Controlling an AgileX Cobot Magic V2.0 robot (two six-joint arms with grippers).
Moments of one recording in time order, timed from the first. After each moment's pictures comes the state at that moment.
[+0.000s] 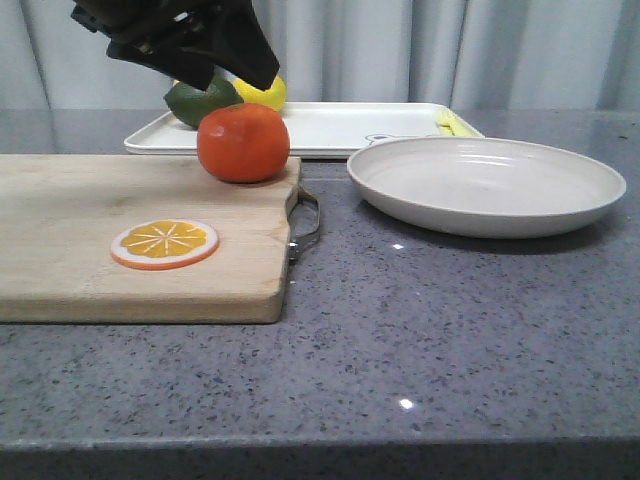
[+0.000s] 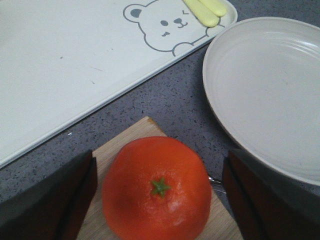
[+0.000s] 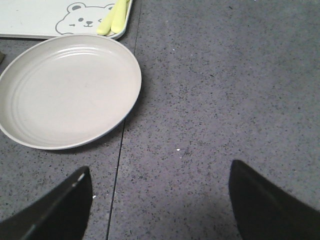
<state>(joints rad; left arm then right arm) -0.41 1.59 -1.20 -0.75 0.48 0.74 0.07 0.57 -0.78 0.07 0.84 0.04</state>
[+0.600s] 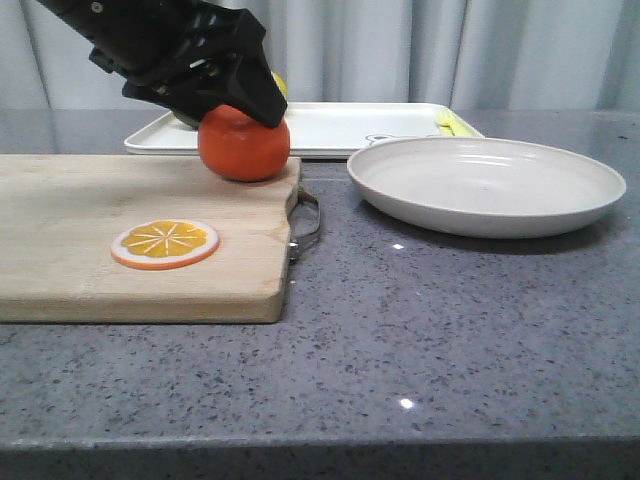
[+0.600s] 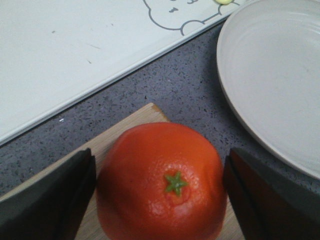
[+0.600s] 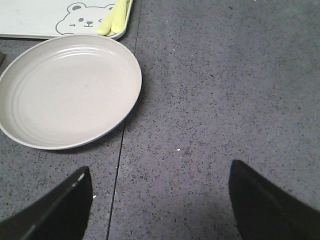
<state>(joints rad) -0.41 1.67 -1.21 -0.76 0.47 0.74 0.07 0.57 -0.78 0.07 0.84 0.04</state>
